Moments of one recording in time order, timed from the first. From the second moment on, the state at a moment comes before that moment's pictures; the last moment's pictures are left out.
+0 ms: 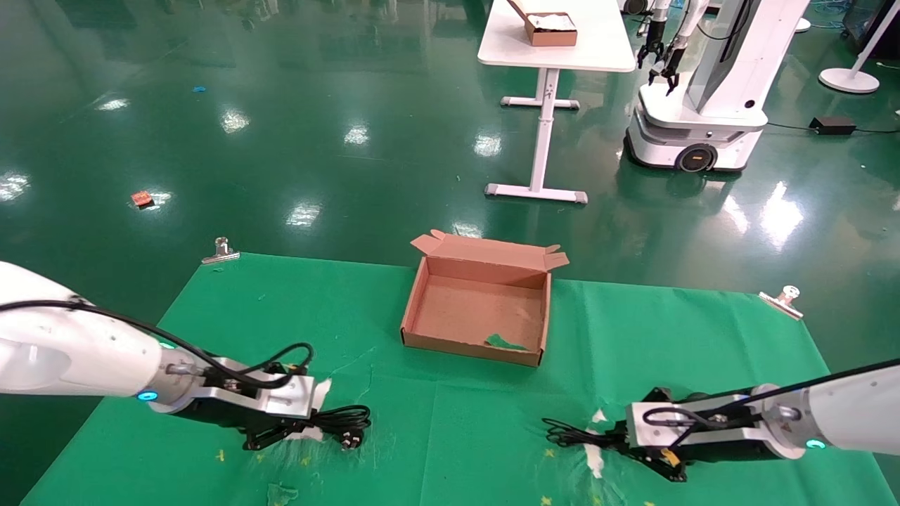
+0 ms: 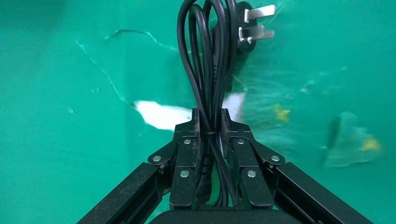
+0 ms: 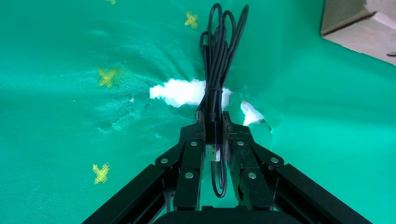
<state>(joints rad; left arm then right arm) -1.77 1.19 0.78 -0.05 1.80 1.22 0.53 1.65 -1.07 -0.67 0.03 -1.61 -1.24 -0.77</state>
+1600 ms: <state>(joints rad) -2.09 1.26 0.58 0.02 1.49 1.13 0.15 1.68 -1.36 -0.62 0.14 -1.47 -0.75 -0.67</state>
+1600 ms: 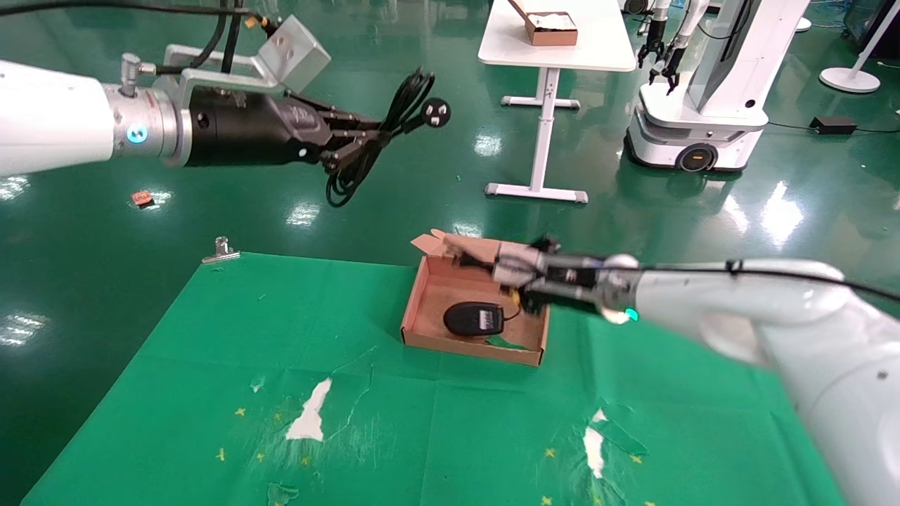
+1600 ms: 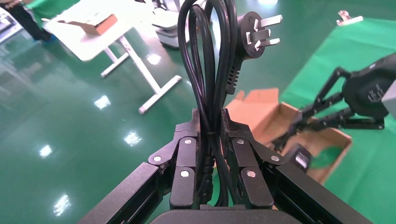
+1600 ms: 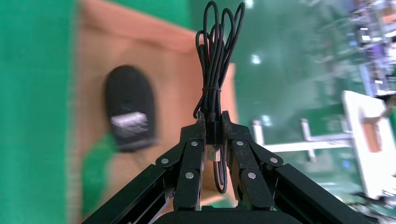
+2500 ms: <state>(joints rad) -1.89 1.37 0.68 -0.21 1.52 1.00 0.19 1.80 -1.28 -0.69 0.10 -1.48 -0.69 -0.77</state>
